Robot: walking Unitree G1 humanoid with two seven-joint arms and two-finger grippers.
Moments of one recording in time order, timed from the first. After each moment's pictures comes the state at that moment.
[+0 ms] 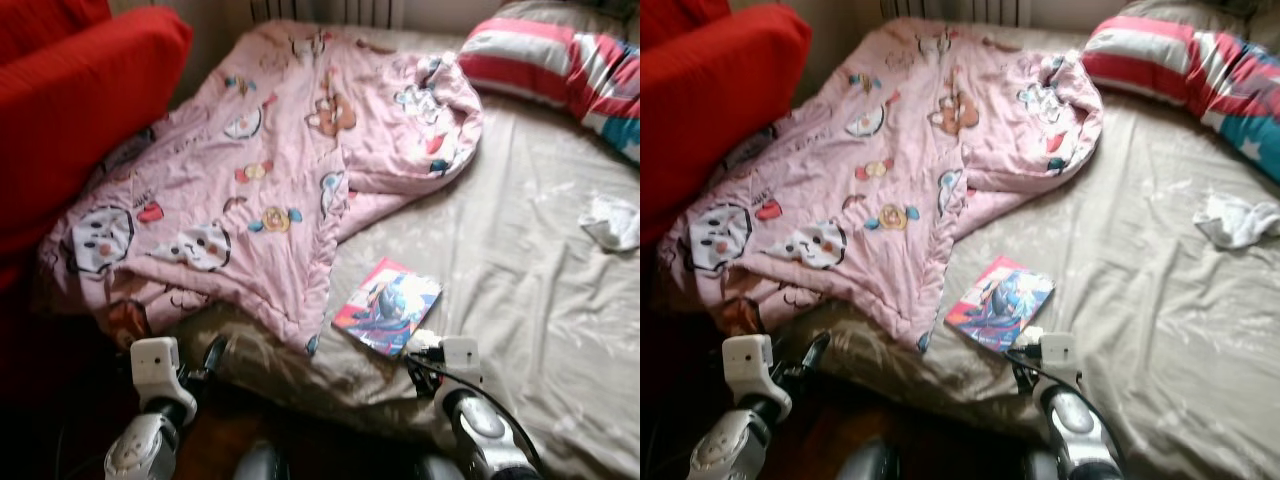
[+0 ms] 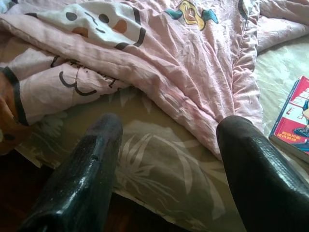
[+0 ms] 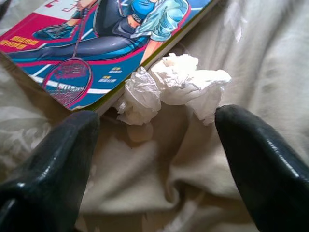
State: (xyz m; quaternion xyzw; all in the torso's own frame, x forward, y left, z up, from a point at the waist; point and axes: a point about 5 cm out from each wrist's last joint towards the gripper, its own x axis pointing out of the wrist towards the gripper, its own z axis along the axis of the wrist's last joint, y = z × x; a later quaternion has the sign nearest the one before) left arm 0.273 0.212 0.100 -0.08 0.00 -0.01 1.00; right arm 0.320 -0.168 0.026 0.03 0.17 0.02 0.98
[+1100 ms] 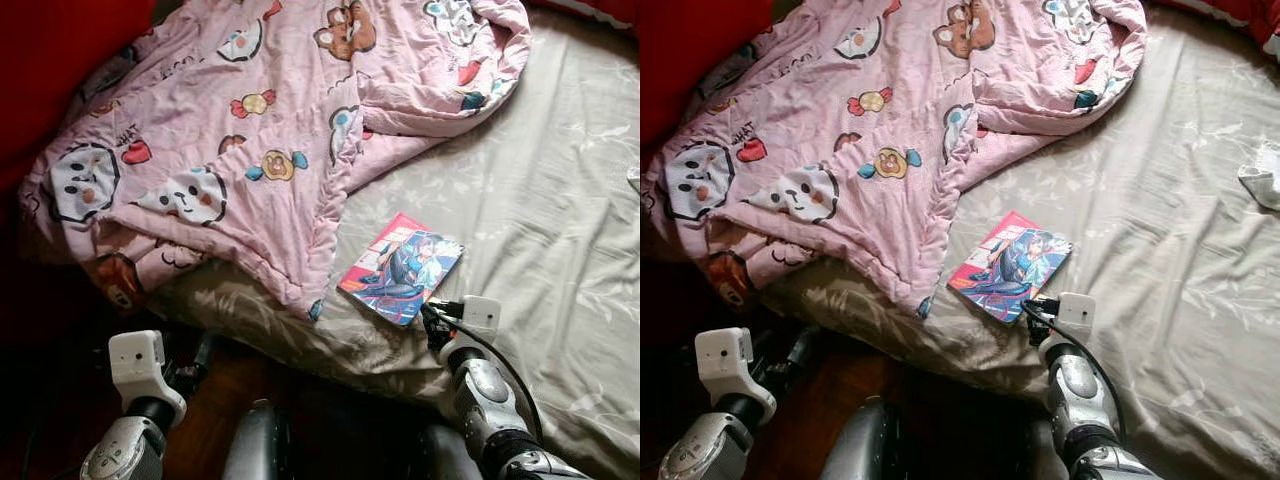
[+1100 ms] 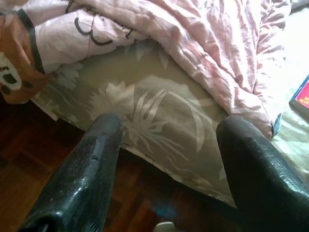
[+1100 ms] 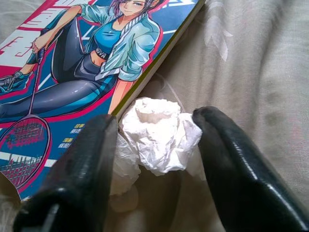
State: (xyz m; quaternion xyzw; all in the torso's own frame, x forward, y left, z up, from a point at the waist) left arm 0.243 0.211 0.124 -0.08 0.02 0.00 1.00; right arm 0.349 -0.173 0.068 0.08 0.08 -0.02 0.99
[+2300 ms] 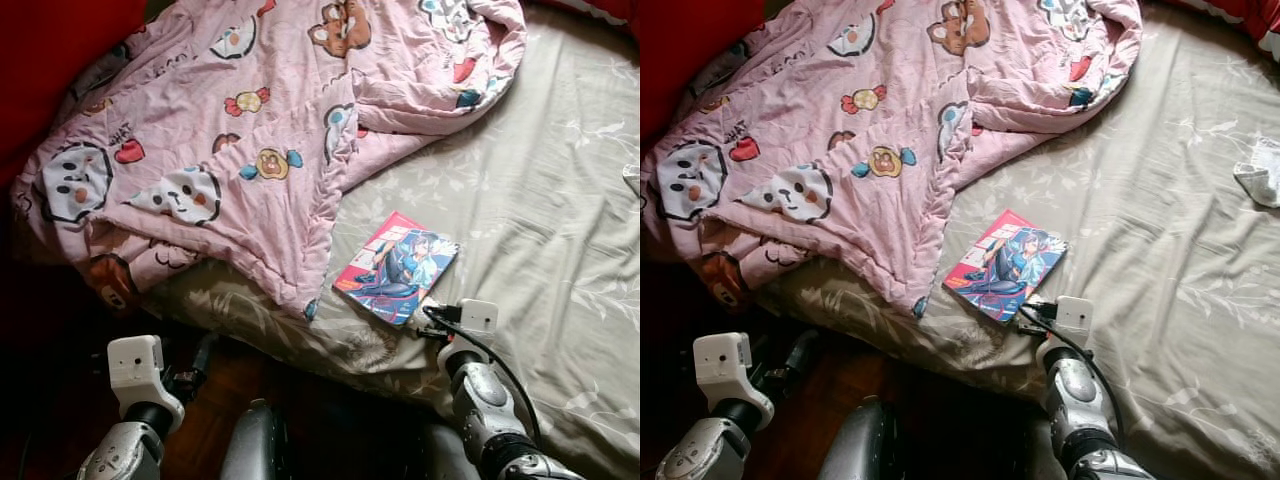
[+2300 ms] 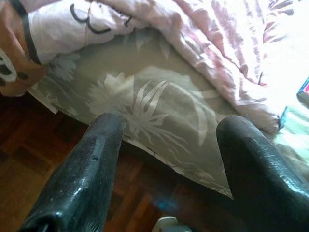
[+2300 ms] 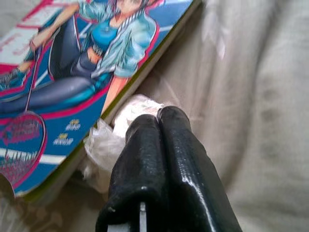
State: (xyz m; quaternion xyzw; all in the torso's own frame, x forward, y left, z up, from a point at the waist) left arm 0.247 0.214 0.116 -0.08 0.03 0.01 1.00; right arm 0.347 -0.173 0.068 0.09 0.07 -0.02 0.99
